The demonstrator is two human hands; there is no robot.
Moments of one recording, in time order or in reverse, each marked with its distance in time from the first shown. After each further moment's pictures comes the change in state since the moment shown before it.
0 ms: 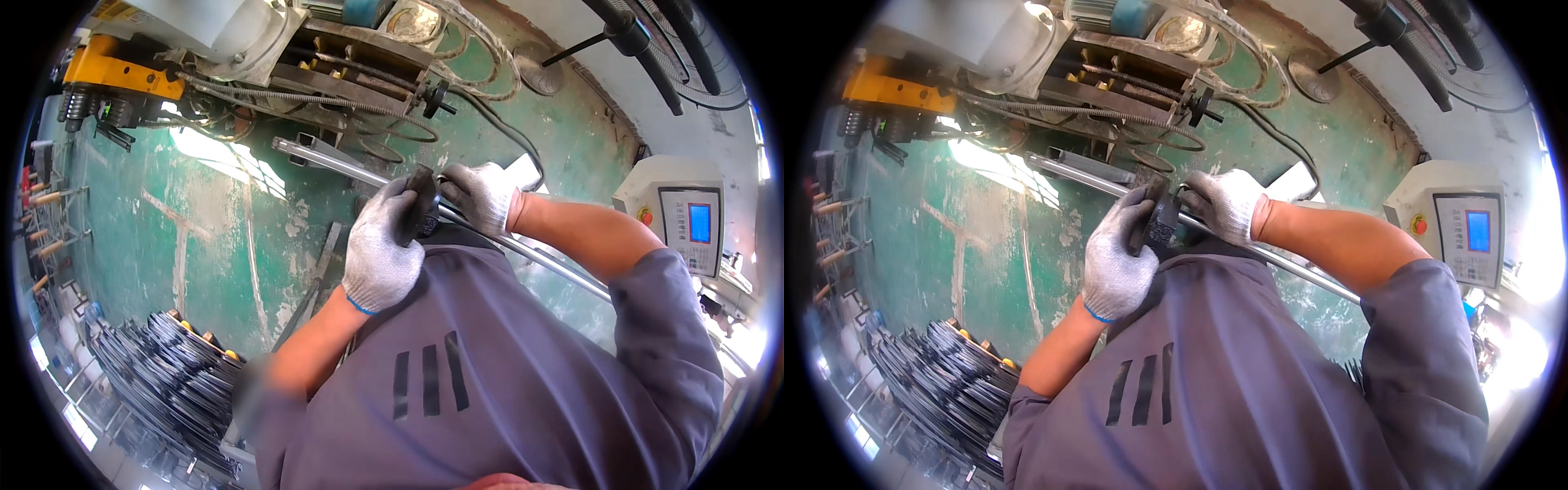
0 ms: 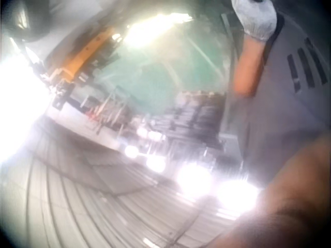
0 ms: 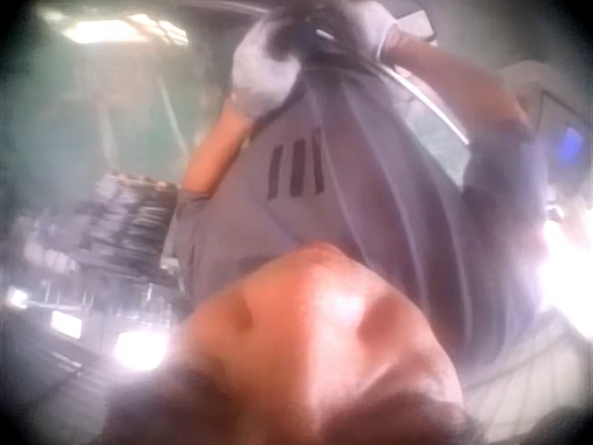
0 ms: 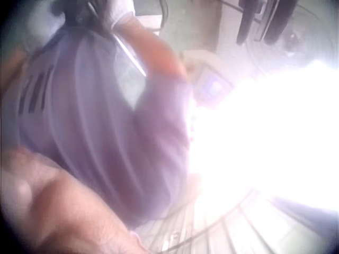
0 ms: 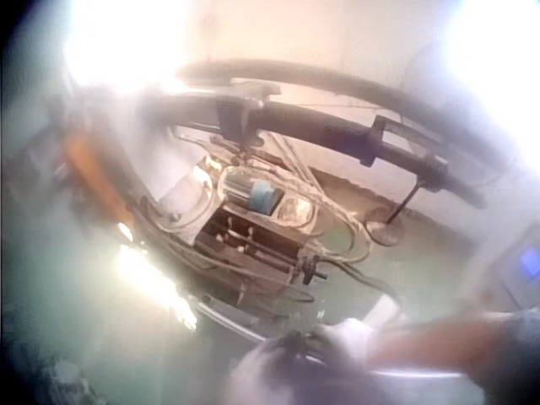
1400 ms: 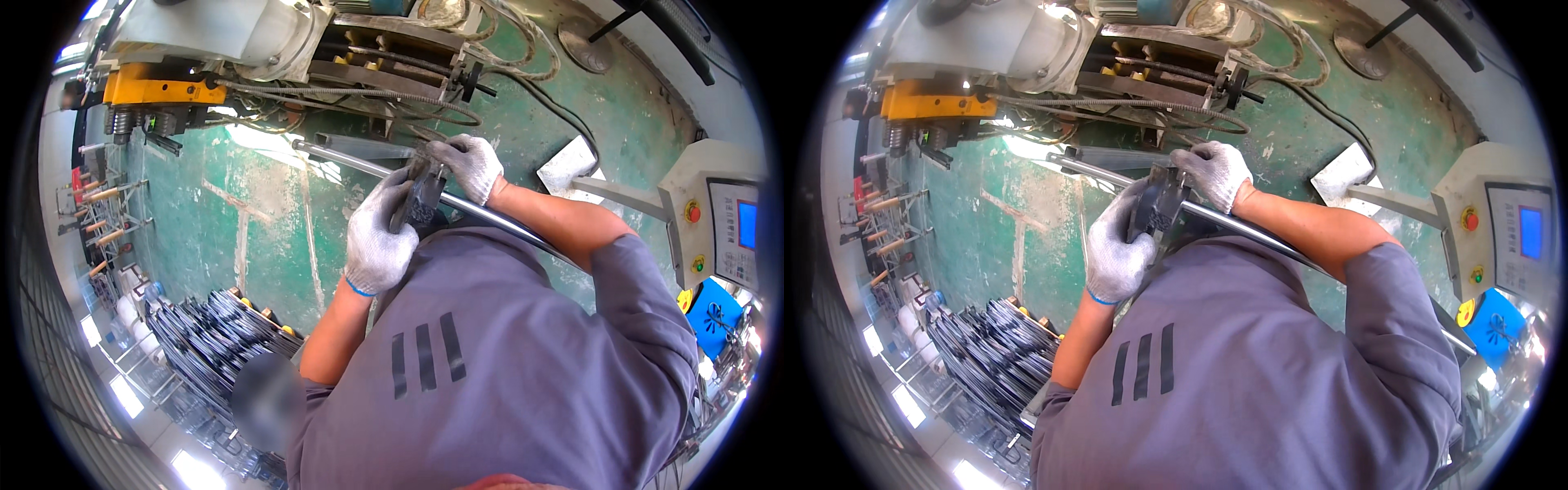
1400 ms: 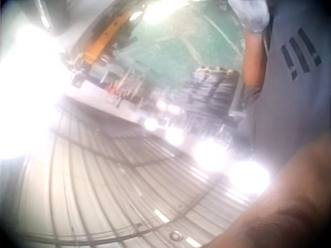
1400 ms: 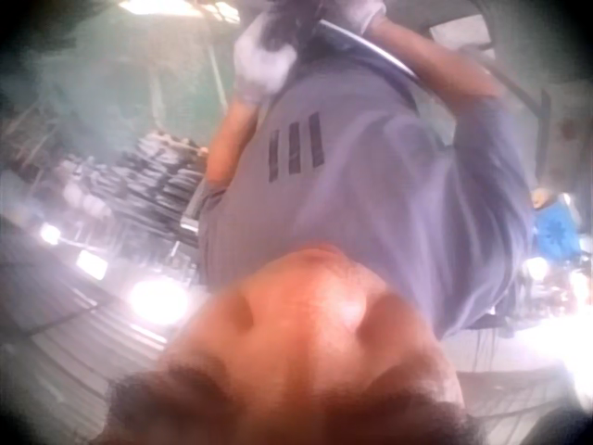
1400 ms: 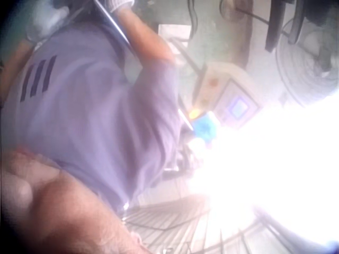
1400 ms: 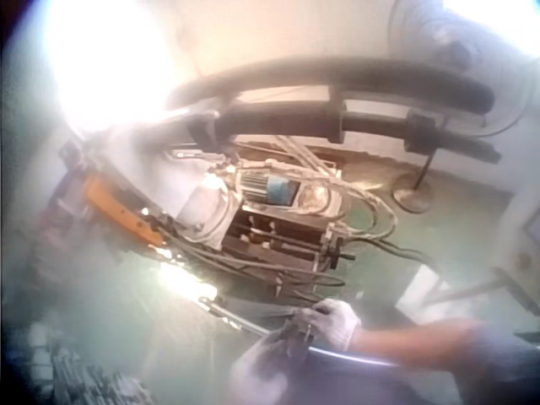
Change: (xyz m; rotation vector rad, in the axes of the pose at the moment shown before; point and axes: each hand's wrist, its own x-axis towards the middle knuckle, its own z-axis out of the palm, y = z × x) left_hand 0.009 0.022 -0.005 -0.056 -0.083 -0.286; right_hand 0.041 0.018 0.065 0.832 0.264 0.392
